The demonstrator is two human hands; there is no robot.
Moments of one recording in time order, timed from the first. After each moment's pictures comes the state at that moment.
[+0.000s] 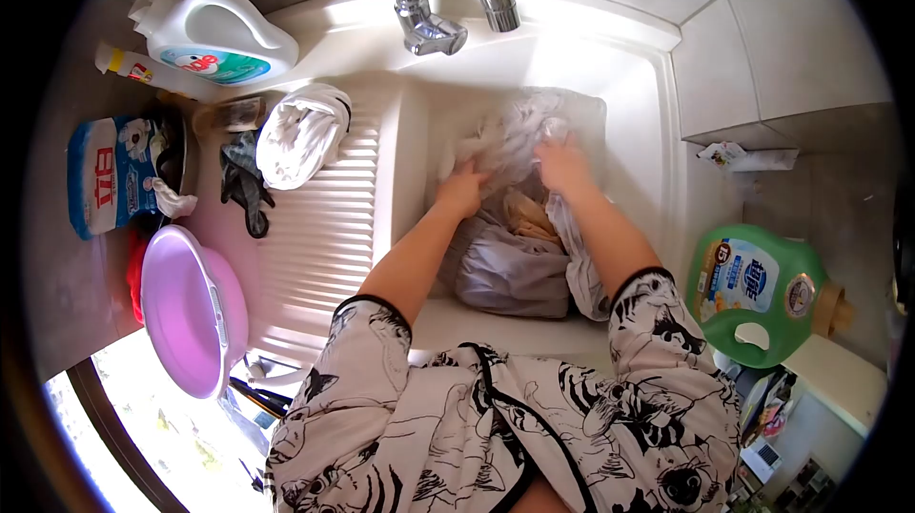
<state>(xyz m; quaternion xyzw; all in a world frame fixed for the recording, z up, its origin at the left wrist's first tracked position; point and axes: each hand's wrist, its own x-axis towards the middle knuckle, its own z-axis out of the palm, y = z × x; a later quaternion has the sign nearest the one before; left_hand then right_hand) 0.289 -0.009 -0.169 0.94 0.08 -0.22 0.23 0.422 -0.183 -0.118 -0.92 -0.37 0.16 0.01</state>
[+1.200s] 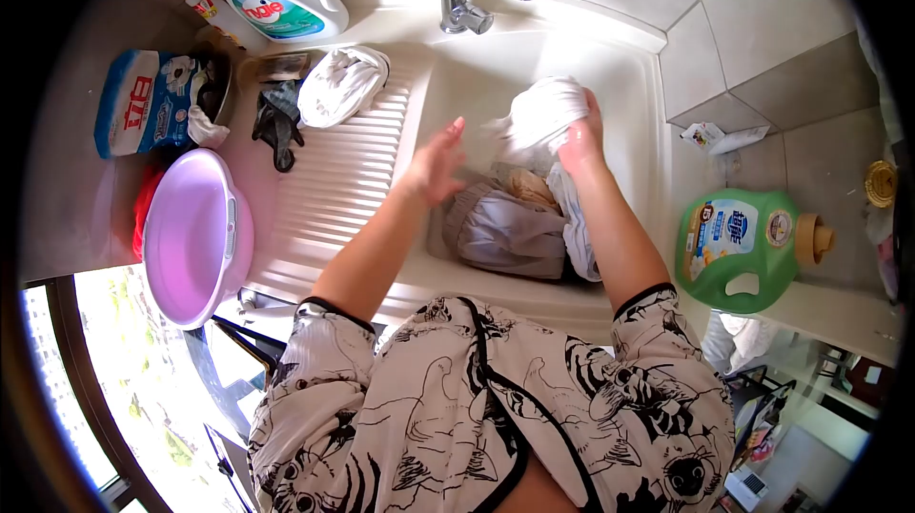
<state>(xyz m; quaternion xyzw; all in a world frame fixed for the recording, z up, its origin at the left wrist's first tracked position) 0.220 -0.004 -0.028 0.33 0.34 -0.09 0.87 0.378 -0.157 -0.012 -0.46 -0.01 0.25 0.85</state>
